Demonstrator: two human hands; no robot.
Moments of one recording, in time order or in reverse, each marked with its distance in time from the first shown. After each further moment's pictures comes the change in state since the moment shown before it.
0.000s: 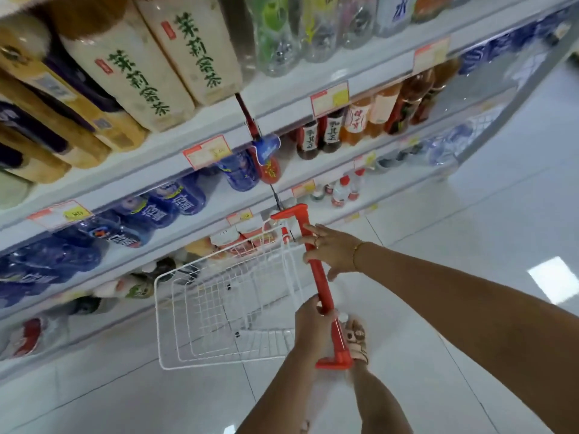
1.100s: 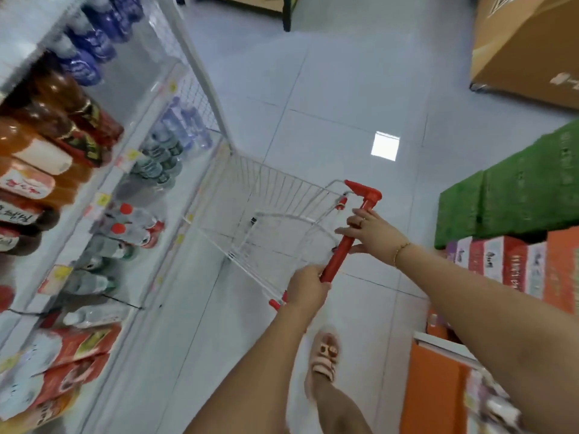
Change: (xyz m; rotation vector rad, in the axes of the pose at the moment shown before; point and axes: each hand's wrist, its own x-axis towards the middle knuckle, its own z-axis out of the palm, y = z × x) left_hand -0.105 0.093 0.317 0.774 -0.612 0.574; right_hand -0.440 -0.030 0.309 0.552 0.124 1.066
